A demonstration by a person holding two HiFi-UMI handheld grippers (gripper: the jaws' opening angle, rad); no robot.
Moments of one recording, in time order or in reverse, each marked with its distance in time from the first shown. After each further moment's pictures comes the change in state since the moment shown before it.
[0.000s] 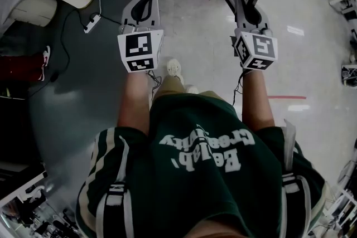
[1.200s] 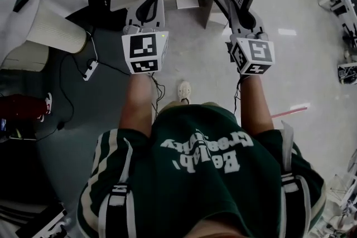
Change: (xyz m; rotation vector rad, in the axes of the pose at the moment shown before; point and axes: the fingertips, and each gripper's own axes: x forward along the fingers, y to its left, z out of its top) left arm 0.312 0.150 0.030 -0.005 -0.080 -0.145; right arm 0.313 -0.036 0.046 -0.007 -0.025 -0.074
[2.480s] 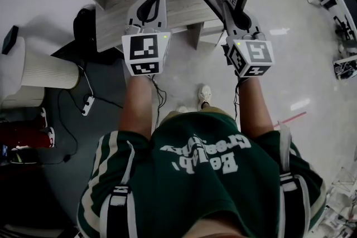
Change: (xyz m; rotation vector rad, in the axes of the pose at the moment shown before) left arm 0.252 -0.012 0.044 0.025 -0.077 -0.122; right arm 0.167 -0.148 0.026 0.015 -0.028 -0.044
